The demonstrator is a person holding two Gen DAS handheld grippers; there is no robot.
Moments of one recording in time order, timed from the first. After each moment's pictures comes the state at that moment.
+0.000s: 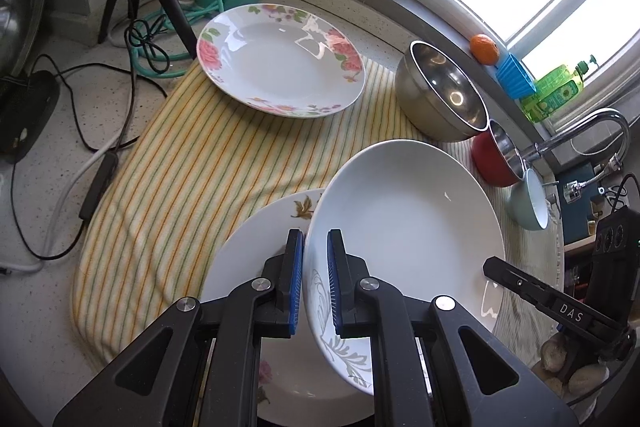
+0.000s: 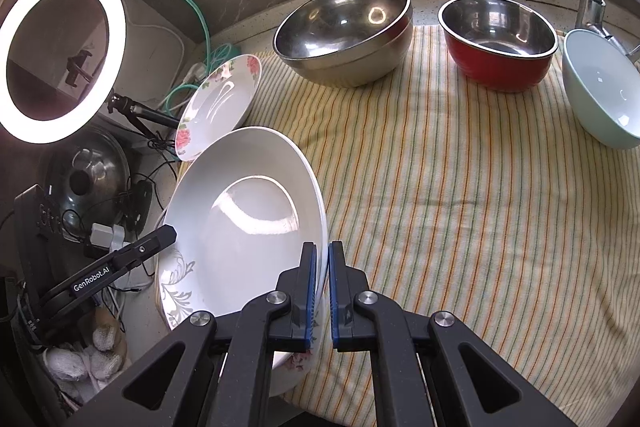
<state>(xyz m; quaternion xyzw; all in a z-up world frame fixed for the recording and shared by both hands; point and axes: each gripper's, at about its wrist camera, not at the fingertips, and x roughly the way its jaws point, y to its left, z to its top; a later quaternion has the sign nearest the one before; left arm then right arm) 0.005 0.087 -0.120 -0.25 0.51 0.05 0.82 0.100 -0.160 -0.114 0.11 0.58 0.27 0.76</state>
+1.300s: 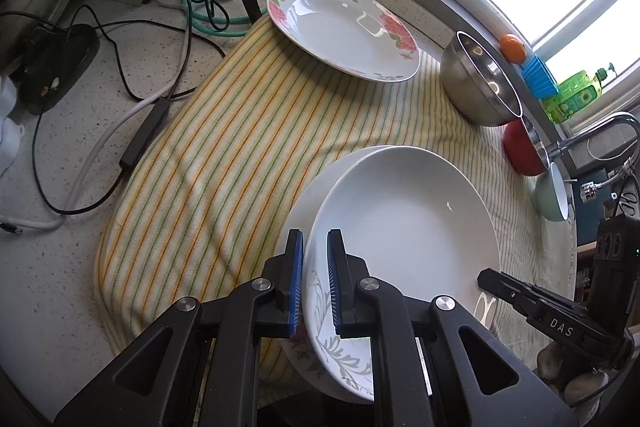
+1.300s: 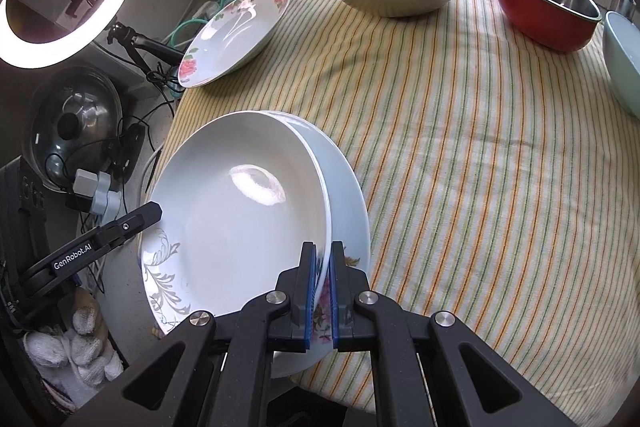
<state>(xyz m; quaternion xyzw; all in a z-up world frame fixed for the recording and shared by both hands) -0.034 0.111 -0.146 -0.26 0.52 0.08 0.81 0.069 -0.117 -0.144 0.05 0.61 0.29 0.73</state>
